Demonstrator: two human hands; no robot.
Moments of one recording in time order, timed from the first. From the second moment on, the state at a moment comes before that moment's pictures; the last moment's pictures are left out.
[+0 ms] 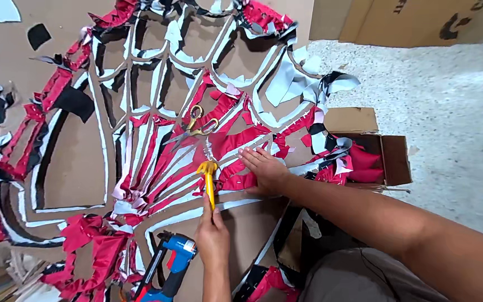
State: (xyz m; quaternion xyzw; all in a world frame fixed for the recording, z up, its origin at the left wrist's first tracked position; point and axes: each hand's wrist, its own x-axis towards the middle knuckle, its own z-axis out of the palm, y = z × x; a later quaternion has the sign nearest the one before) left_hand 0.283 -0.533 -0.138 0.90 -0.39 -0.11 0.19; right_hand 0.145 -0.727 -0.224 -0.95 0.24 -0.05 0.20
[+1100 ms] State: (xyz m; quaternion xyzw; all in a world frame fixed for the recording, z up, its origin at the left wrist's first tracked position) left_hand 0.313 -0.483 -0.139 0.88 -0.42 -0.03 0.22; right_hand 0.209 -0.702 -0.226 -0.96 0.20 -0.03 0.22
